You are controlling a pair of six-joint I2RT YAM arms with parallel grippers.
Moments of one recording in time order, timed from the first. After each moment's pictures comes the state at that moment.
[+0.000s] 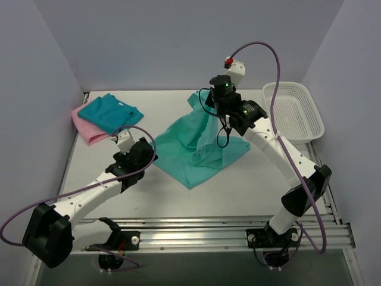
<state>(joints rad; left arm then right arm) -0.61 1.16 0.70 -0.29 -0.66 -0.90 0.66 1.63 1.76 -0.53 0.57 0.60</state>
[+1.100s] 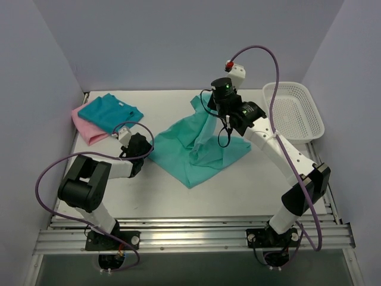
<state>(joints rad) -0.35 1.68 0.66 0.40 -0.44 -0.90 0.62 1.63 1.68 -0.50 0.53 0.59</state>
